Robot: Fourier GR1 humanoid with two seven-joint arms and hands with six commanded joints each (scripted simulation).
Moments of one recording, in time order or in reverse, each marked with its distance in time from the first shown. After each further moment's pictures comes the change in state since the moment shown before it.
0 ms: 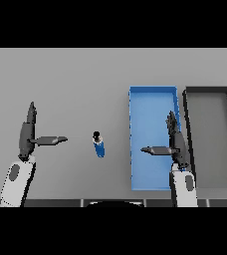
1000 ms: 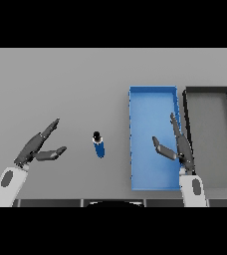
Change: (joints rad) left arm 0.067 0.207 -0.152 -0.067 -0.004 -0.437 -0.159; right arm 0.054 -0.155 0.072 -0.077 0.170 0.040 -0.109
